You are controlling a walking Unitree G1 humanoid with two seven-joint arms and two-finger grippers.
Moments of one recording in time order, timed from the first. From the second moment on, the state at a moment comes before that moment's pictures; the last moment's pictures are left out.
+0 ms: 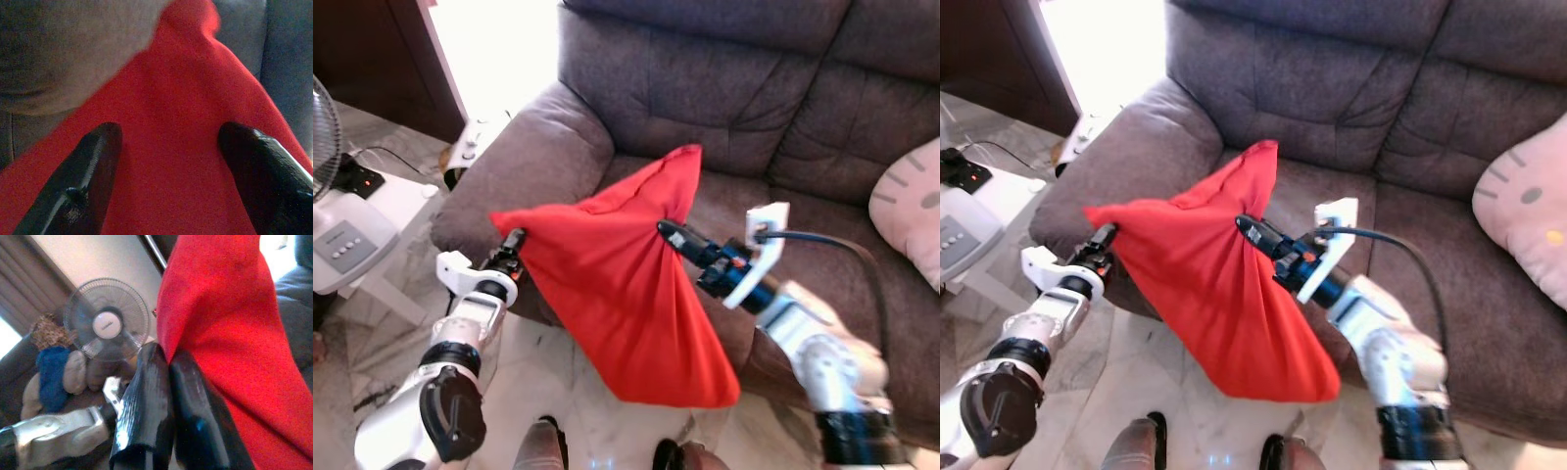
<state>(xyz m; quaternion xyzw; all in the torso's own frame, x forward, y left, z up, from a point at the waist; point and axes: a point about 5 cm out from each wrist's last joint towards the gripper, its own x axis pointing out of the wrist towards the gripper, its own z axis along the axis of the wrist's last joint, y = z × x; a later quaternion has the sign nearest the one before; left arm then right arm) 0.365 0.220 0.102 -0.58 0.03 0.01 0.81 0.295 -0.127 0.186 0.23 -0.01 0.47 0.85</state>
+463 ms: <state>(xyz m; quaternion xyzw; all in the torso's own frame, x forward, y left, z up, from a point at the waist) 0.383 0.231 0.162 -0.58 -0.08 -0.09 0.80 0.278 -0.136 0.177 0.25 0.01 0.47 0.84</state>
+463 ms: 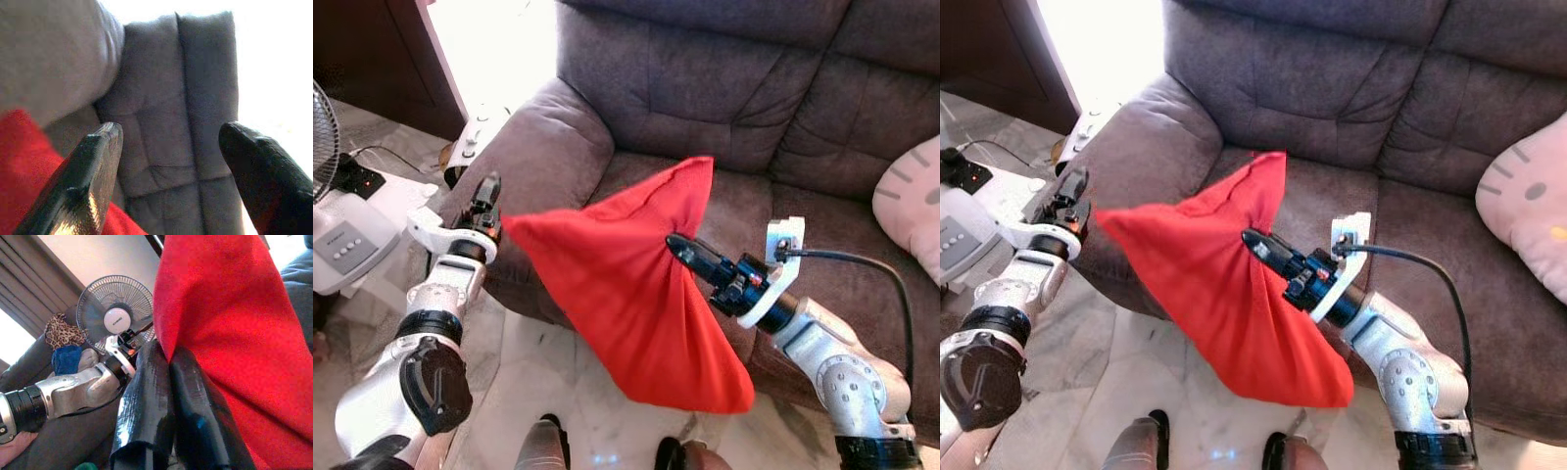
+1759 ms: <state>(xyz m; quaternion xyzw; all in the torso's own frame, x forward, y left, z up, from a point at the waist) 0.373 0.240 0.147 -0.63 -0.01 0.07 0.78 0.277 -0.127 0.175 0.25 0.01 0.48 0.84</state>
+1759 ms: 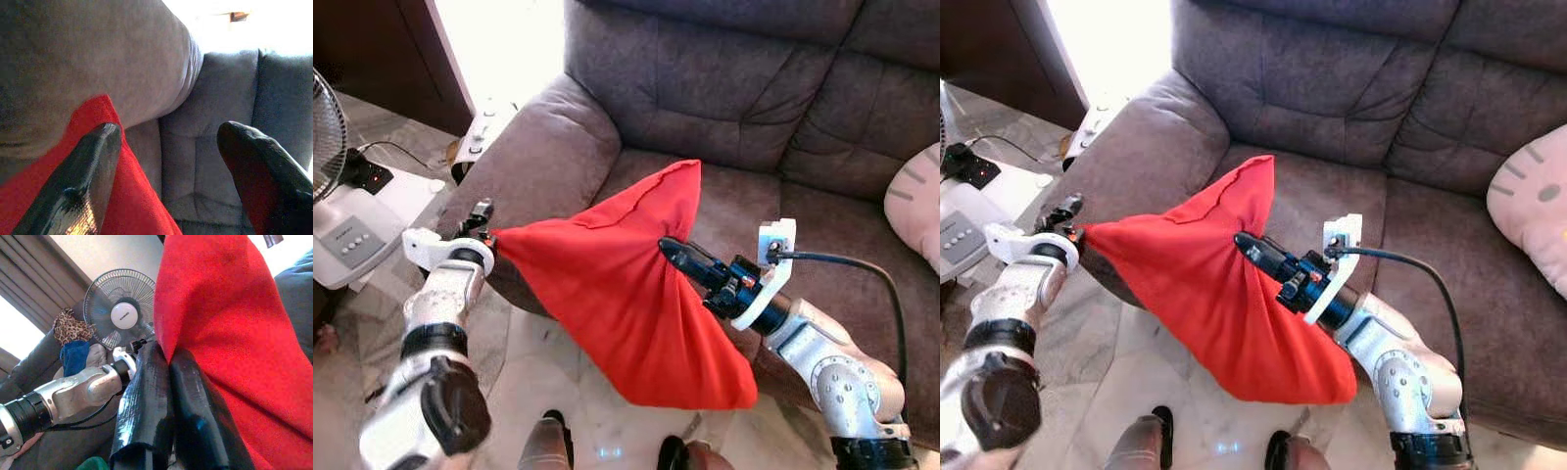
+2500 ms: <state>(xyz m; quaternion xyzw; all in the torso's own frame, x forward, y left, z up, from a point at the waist) 0.365 0.229 0.166 -0.61 0.00 0.14 0.78 0.277 -0.127 0.175 0.25 0.01 0.48 0.84</state>
